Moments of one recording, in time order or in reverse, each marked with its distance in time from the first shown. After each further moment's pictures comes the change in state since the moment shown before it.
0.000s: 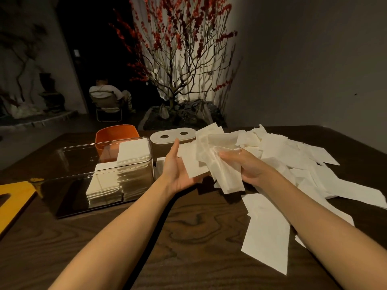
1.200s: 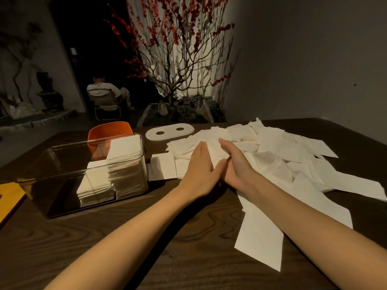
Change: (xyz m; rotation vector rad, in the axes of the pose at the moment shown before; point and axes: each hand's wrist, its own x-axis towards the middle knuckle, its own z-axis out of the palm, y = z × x) left_hand 0.006 -0.051 0.033 1.811 0.300 0.437; right_hand 0.007 0.014 0.029 0.608 0.375 0.104
